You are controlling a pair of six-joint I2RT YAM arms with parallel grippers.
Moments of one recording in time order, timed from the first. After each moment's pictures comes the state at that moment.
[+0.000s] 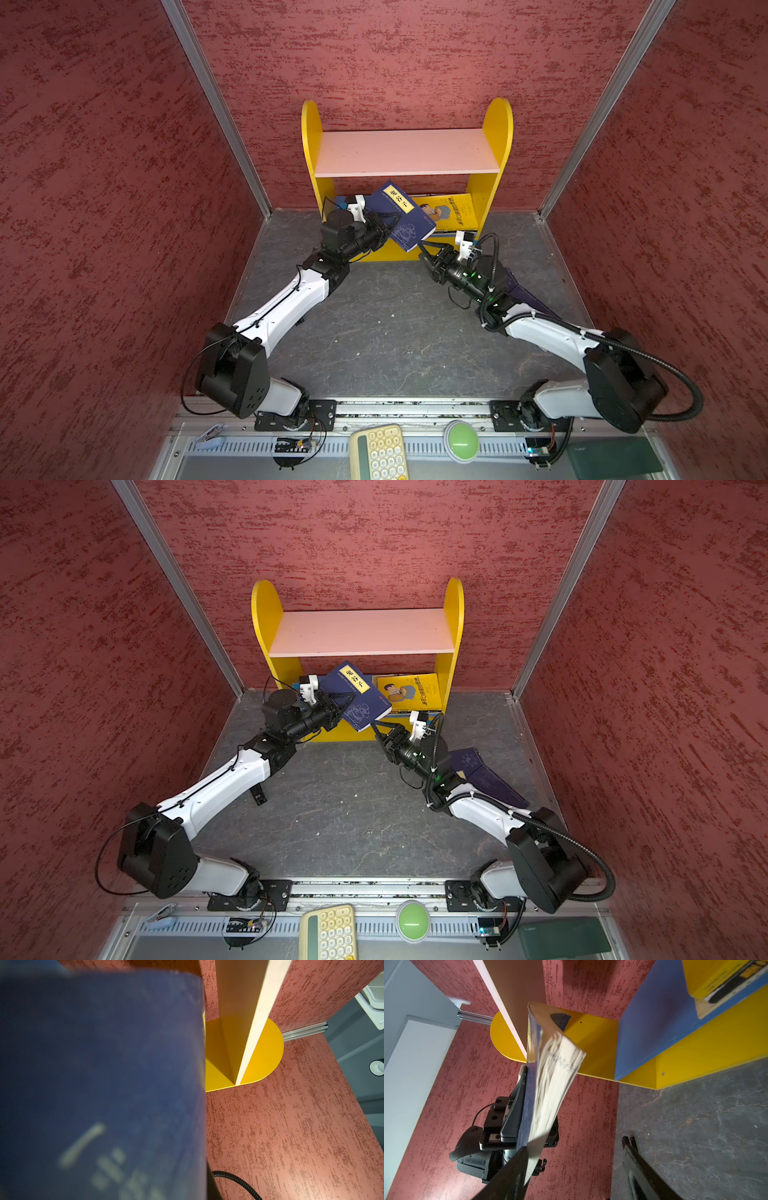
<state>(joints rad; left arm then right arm) -0.45 1.44 1.13 0.25 0.37 -1.27 0.59 1.39 0.71 0.78 -0.28 1.42</state>
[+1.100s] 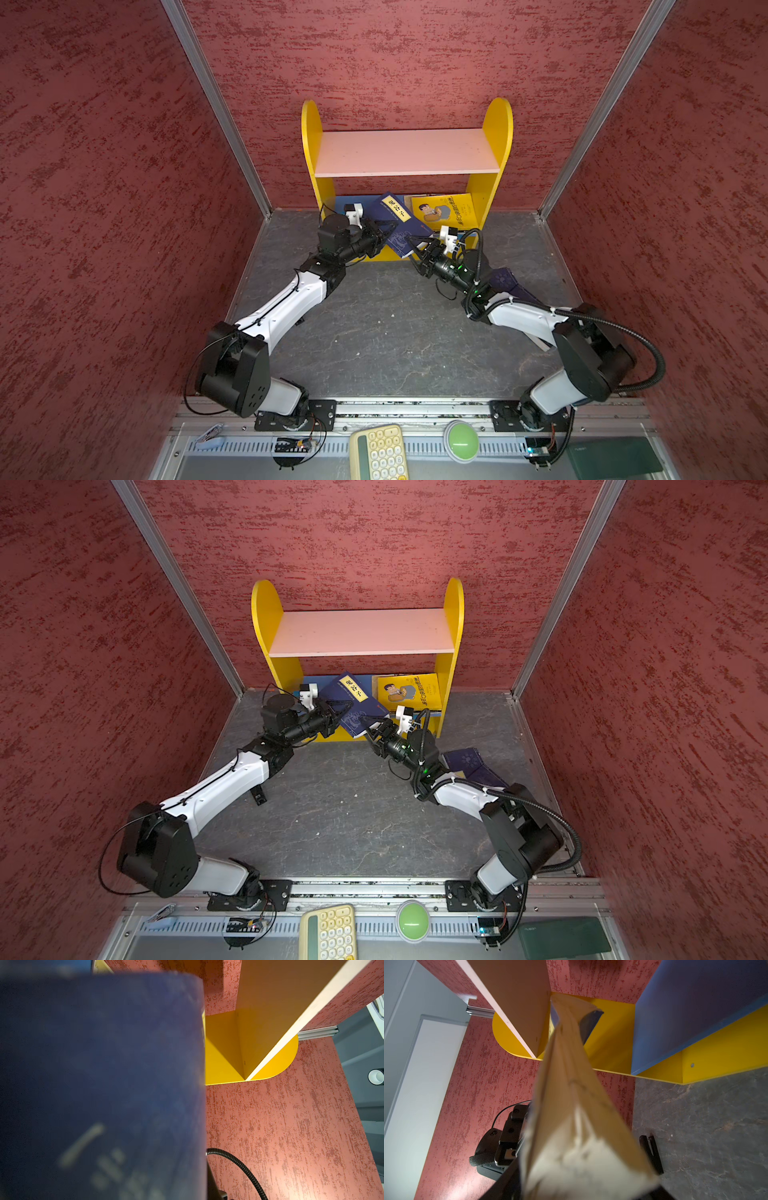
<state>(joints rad) -0.40 1.44 1.05 0.28 0.47 -1.34 0.60 1.58 0.82 0.91 -0.34 1.50</state>
